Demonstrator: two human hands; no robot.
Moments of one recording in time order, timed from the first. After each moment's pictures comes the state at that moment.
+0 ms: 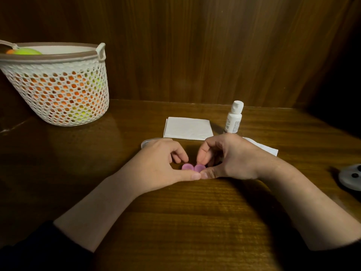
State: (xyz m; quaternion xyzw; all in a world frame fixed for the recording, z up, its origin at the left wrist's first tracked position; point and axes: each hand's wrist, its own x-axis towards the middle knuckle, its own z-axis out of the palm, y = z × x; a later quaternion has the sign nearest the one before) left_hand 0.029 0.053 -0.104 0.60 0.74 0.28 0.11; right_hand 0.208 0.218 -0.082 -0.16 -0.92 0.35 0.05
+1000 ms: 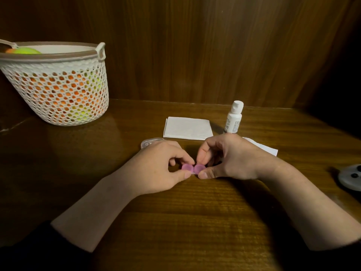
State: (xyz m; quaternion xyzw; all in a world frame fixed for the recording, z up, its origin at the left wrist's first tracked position) left_hand 0.028 0.050 -0.105 0.63 0.72 0.26 0.12; right_hand 0.208 0.221 -0.084 -0.15 -0.91 0.37 0.06
